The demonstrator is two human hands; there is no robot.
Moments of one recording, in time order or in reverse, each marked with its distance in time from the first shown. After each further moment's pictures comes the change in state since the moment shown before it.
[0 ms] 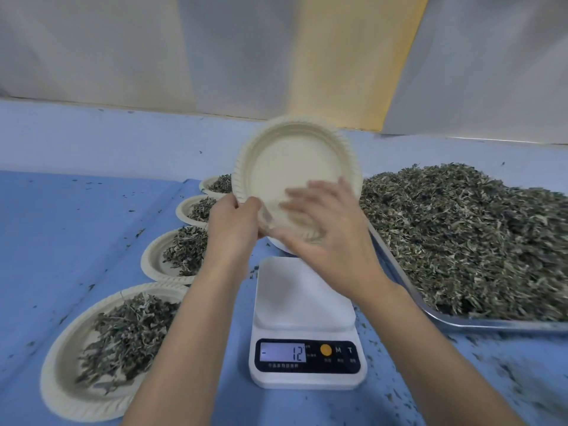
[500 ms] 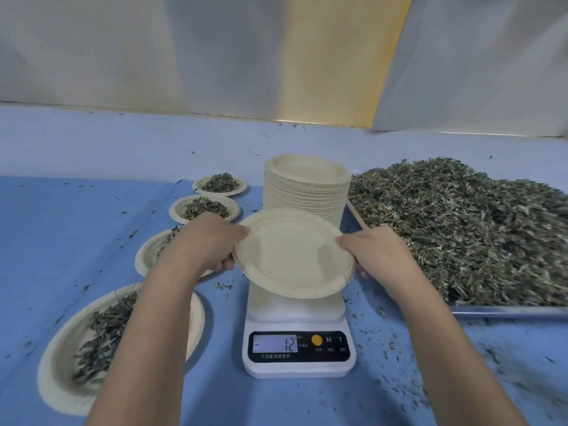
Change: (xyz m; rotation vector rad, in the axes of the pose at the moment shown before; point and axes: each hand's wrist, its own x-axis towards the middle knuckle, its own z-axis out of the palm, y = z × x) left_hand 0.001 0.011 -0.033 0.862 -0.263 -0.127; right_hand -0.023 0.031 -0.043 0.194 -0.304 0.994
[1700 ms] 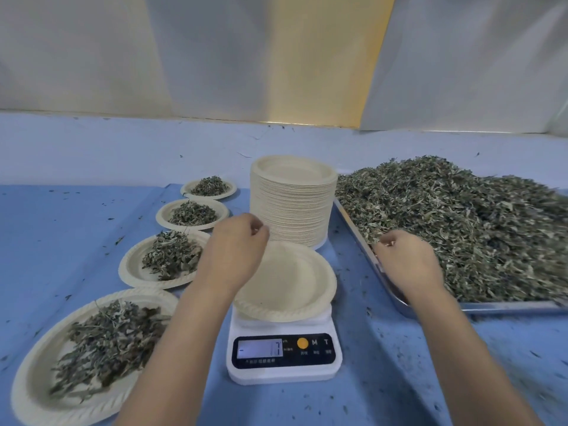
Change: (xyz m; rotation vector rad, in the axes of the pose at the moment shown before) left_hand 0.000 0.016 0.052 0.145 0.269 0.372; right_hand 0.027 0.055 -0.029 -0.369 0.296 0.074
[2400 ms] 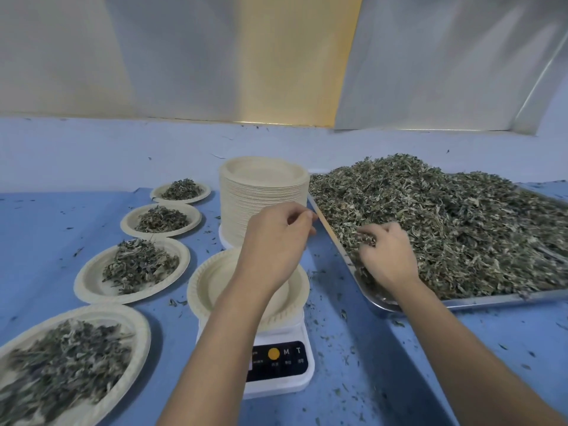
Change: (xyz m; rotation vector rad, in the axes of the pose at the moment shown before) left_hand -0.006 0.071 0.036 -0.506 -0.107 0.106; right_hand 0.041 0.045 0.018 -0.076 0.077 -0.185
